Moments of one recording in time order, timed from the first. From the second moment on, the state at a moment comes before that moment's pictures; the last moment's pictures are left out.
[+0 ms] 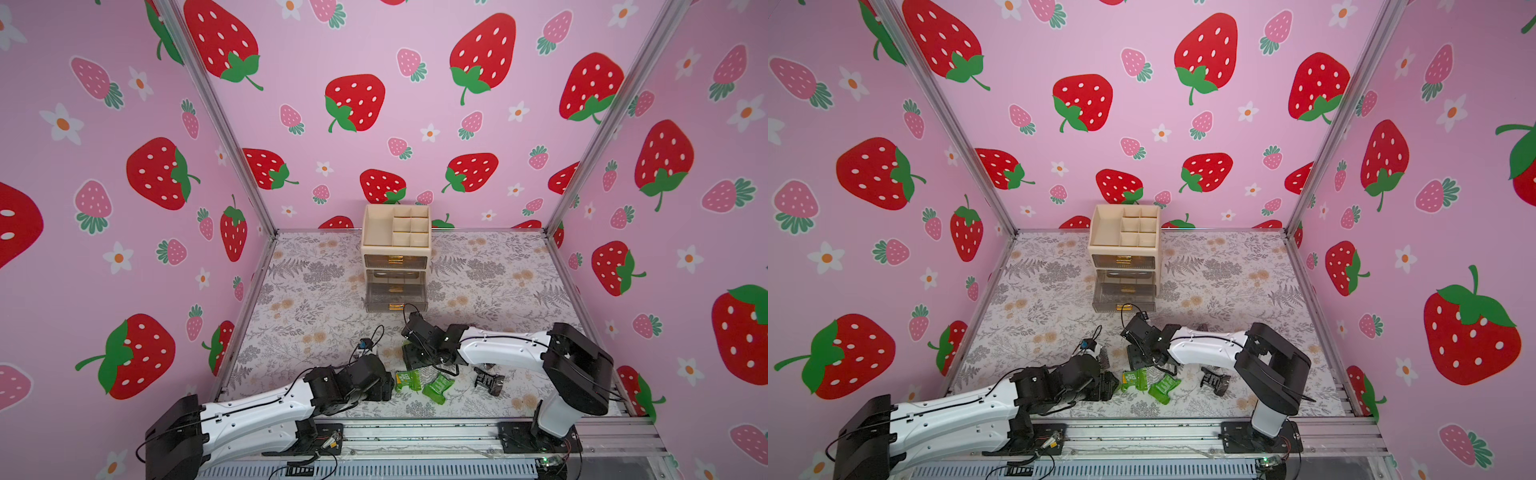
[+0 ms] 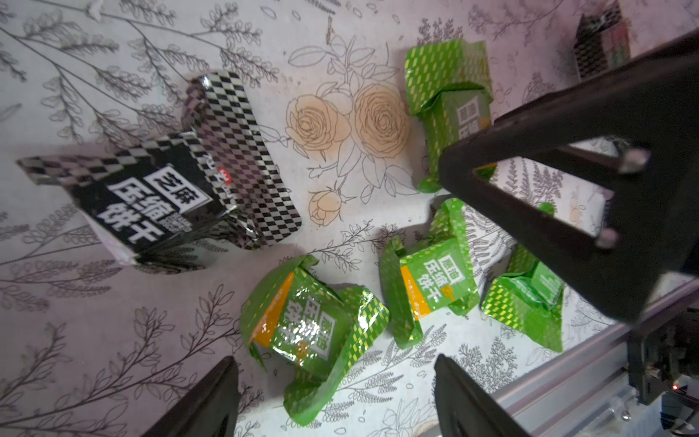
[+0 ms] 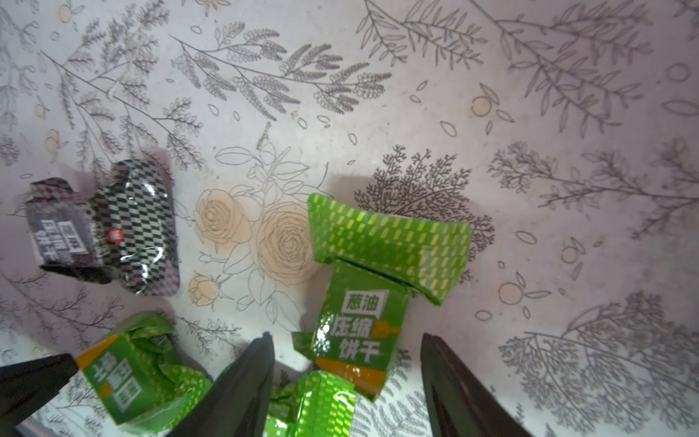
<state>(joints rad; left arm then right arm) -1.06 0.93 0.40 -0.47 -0.12 -0.95 1.09 1.70 1.00 -0.45 0.15 0.76</state>
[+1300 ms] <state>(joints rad) -1.08 1.26 0.50 -0.40 -0.27 -0.96 1.04 1.71 0.98 -0.51 0.23 0.69</state>
